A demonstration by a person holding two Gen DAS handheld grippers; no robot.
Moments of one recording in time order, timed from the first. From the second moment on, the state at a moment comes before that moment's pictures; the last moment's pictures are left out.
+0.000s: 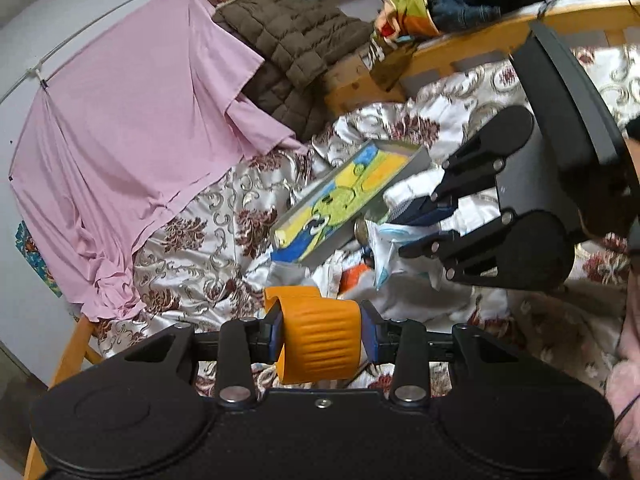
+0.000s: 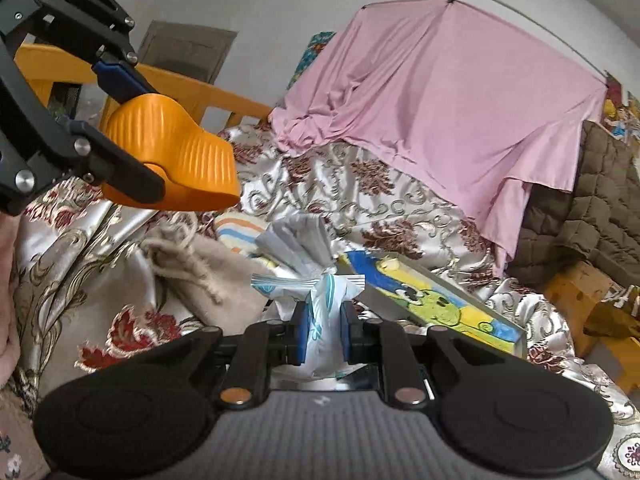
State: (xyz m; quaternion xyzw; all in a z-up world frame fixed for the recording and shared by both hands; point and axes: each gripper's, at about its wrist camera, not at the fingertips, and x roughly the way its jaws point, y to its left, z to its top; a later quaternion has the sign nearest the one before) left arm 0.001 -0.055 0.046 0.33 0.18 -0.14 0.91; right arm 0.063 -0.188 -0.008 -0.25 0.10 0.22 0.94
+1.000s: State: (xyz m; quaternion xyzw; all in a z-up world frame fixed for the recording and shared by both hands) left arm 0.313 -0.132 0.039 0.17 0.16 -0.15 0.96; right arm 0.299 -0.334 0.016 -0.05 0.12 0.06 0.99
